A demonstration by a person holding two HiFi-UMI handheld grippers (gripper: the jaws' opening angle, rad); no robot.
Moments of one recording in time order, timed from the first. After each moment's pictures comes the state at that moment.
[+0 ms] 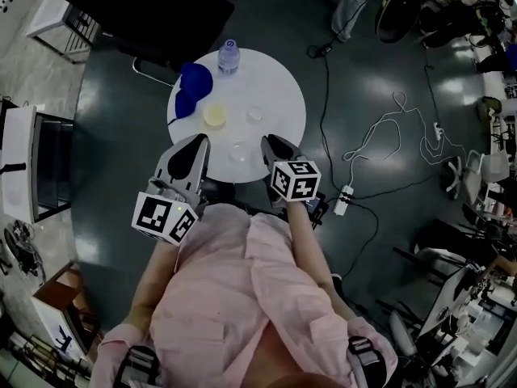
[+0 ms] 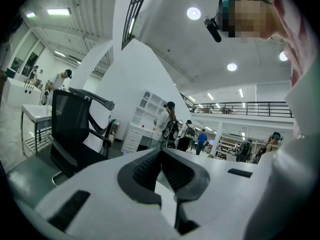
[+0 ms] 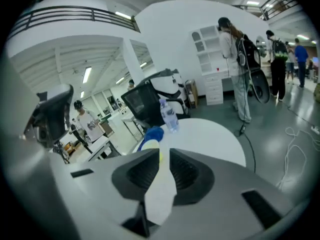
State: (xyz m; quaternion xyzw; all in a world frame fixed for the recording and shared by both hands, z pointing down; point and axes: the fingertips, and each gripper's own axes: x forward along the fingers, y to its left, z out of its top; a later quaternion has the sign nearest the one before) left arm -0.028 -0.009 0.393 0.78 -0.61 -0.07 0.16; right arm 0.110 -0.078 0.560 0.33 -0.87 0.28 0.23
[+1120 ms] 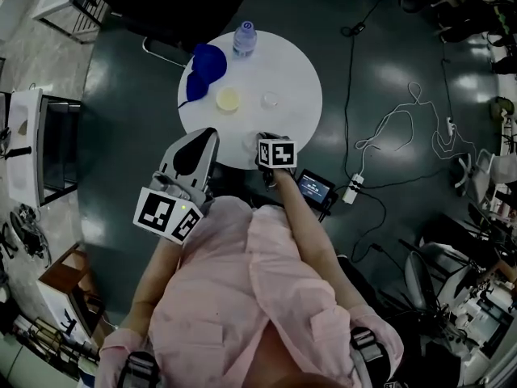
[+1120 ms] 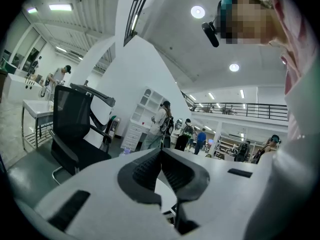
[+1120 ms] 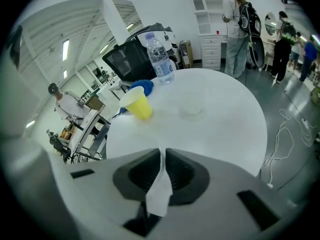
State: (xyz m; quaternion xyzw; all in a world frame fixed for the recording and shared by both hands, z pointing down) left arm -0.034 0.006 0.395 0.78 -0.60 -0.07 0.18; right arm 0.094 -0.039 0.708 0.32 -0.78 0.36 0.41
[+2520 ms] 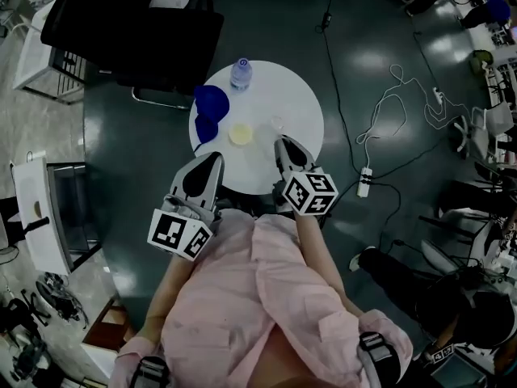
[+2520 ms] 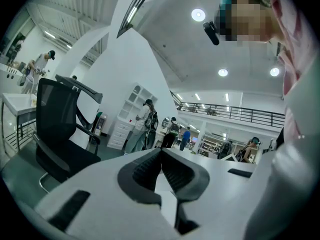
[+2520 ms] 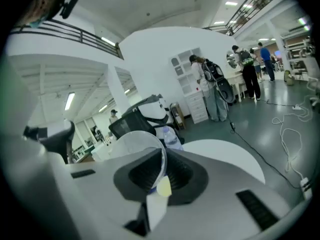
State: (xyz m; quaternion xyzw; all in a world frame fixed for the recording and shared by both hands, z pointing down) left arm -0.097 -0.014 0.391 0.83 -0.52 -0.08 0.19; right arm 0.046 -0.083 0.500 0.47 -0.83 0.29 0.08
